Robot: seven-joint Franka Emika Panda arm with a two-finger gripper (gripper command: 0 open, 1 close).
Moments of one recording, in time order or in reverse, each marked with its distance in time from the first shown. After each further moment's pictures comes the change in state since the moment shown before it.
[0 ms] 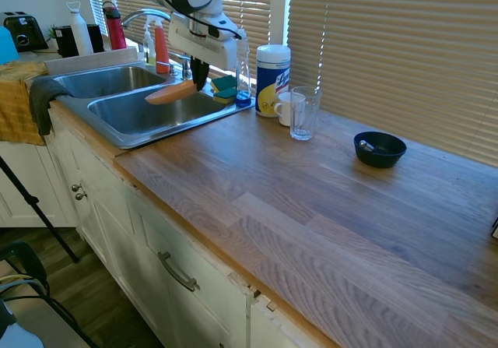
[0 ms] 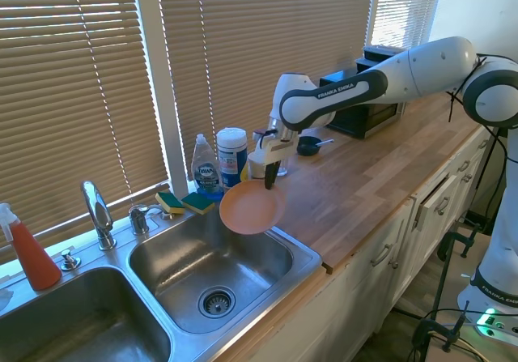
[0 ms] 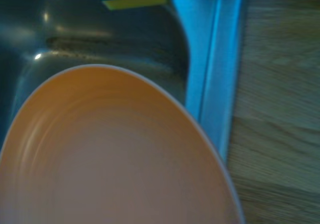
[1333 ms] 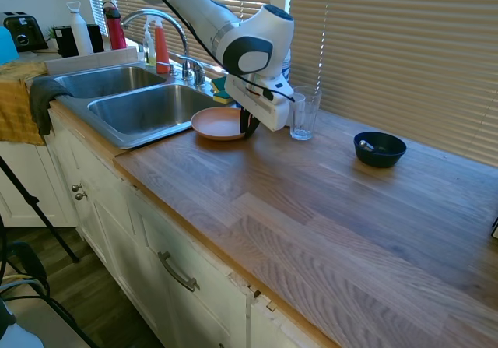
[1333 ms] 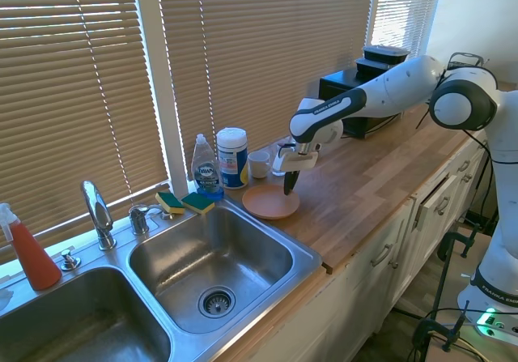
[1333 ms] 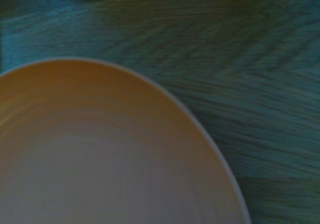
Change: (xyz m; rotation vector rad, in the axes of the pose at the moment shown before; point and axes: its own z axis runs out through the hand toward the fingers) arm 0.141 0.141 0.076 0.053 -0.055 0.236
